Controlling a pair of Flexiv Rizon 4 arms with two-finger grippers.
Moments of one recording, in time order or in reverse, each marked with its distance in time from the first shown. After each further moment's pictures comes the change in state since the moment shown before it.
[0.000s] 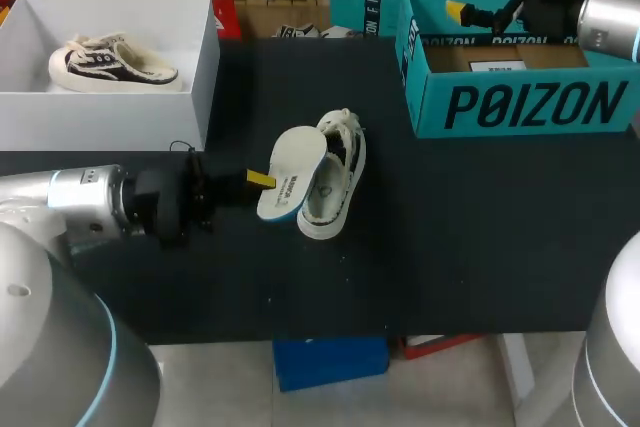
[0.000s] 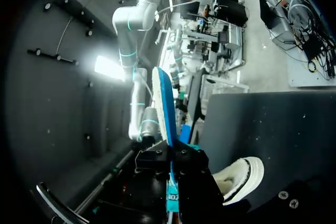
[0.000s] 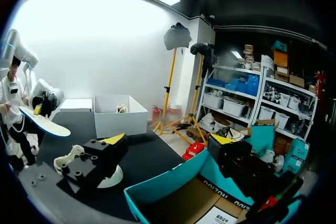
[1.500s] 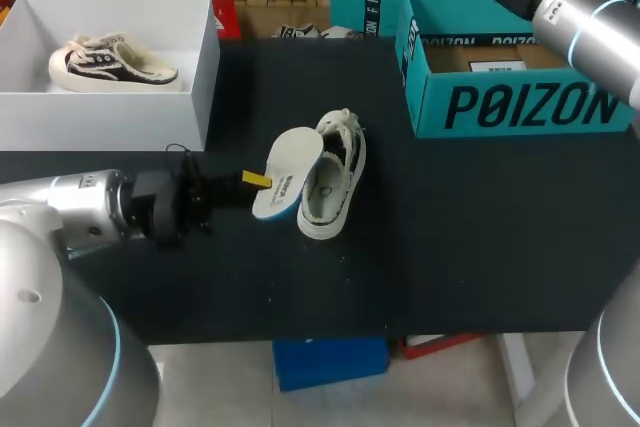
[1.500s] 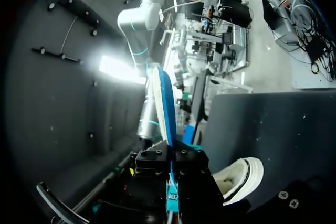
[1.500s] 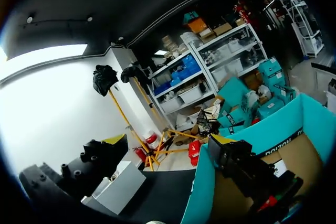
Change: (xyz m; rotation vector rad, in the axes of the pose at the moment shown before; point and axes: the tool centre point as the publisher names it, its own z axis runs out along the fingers) left arm 0.002 0.002 -0.004 0.009 -0.044 -0.027; right arm -0.052 0.031 0.019 -0.211 -0.419 0.743
